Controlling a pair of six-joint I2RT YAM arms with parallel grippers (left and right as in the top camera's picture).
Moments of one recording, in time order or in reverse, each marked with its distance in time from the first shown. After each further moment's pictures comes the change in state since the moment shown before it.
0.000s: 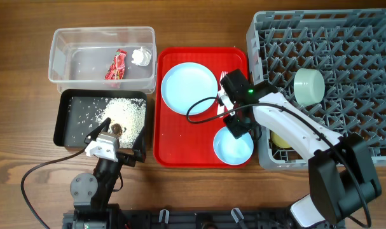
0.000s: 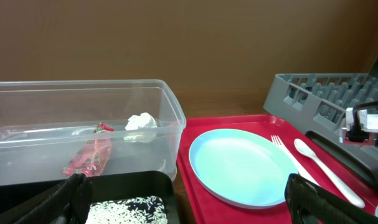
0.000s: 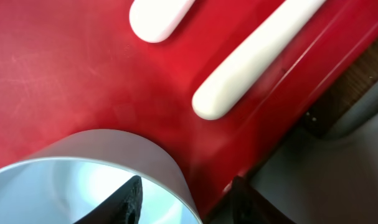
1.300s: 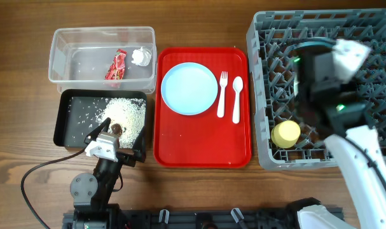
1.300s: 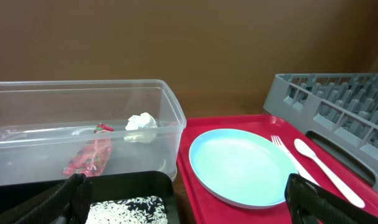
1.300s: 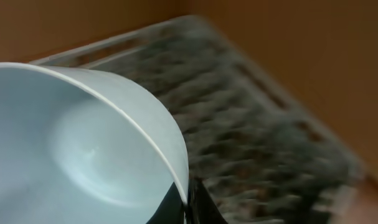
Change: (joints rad) left arm 0.000 0.000 0.000 0.000 0.000 0.000; right arm -0.291 -0.455 0.153 0.015 0.871 0.584
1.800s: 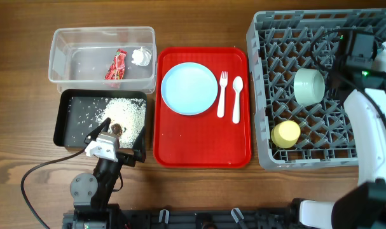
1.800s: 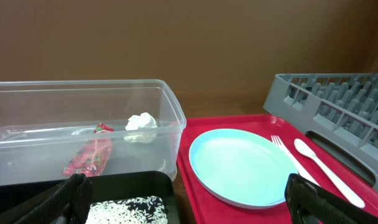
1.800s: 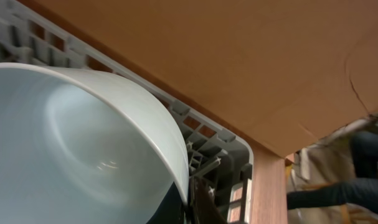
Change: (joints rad) left arm 0.000 0.000 0.000 0.000 0.000 0.000; right arm -0.376 0.265 0.000 0.159 0.183 -0.068
